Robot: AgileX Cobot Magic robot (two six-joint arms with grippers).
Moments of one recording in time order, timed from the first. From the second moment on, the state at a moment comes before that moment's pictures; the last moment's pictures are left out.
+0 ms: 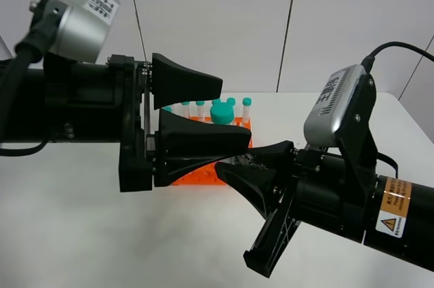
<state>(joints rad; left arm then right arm) -0.59 1.22 -0.76 -1.73 0.66 1.86 0.97 1.06 -0.41 0.12 -0.35 -0.28</state>
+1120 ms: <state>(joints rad) -0.59 1.22 -0.76 -1.73 0.64 1.86 0.97 1.06 -0.41 0.11 -0.40 -0.28</state>
